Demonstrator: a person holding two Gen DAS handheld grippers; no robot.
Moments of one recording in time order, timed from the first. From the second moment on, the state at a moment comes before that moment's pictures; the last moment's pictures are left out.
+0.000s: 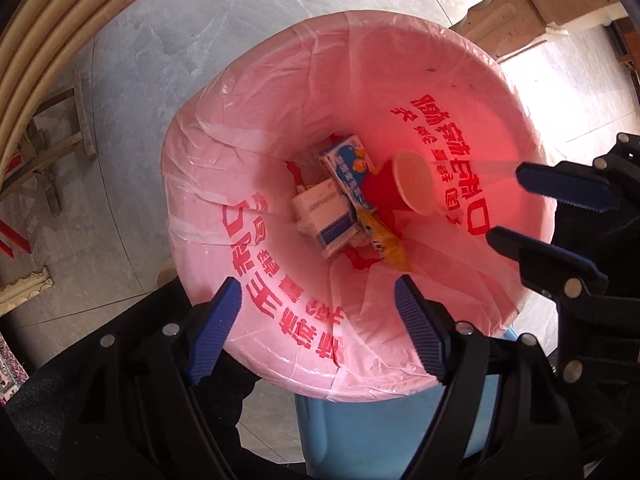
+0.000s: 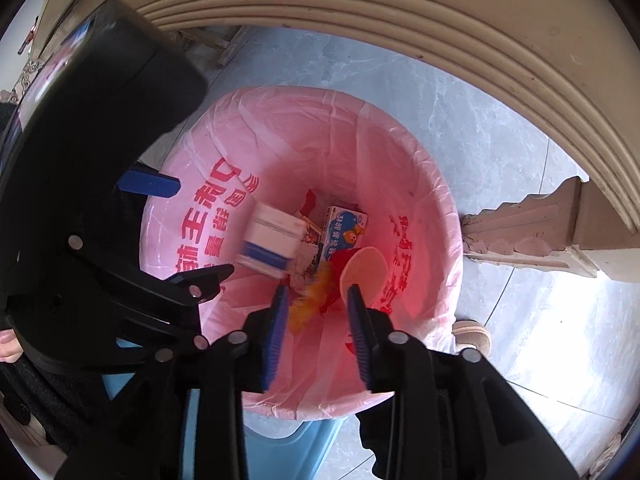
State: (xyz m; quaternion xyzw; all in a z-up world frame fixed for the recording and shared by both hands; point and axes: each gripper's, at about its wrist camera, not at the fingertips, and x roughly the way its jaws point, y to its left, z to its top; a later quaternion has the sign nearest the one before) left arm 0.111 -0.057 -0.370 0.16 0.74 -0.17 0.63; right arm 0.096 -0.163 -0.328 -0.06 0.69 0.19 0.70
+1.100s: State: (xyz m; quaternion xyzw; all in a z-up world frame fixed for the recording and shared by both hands) left arm 0.065 -0.046 -0.207 0.21 0.57 -0.23 0.76; right arm 0.045 -0.164 -0.157 -0.08 0.56 0.20 0.80
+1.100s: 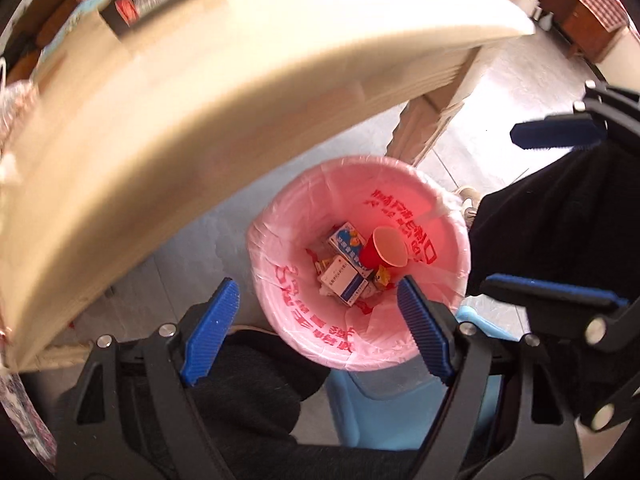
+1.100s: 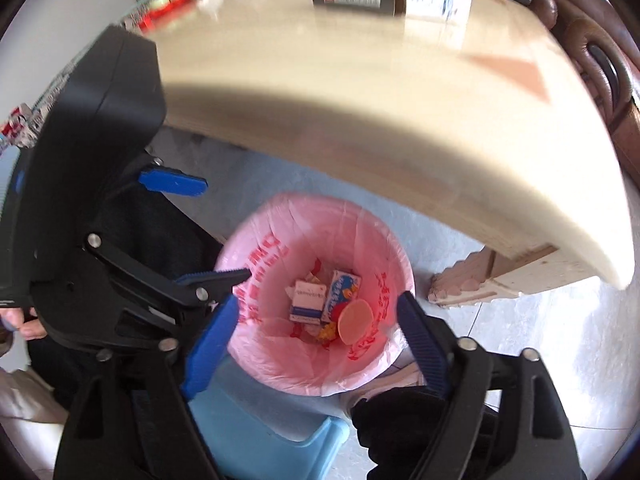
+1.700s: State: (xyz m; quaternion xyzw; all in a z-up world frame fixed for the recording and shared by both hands) left arm 0.110 -0.017 -0.004 0.21 0.48 -0.29 0.80; right arm 0.076 -0.169 0.023 -0.09 0.49 0.27 0.82
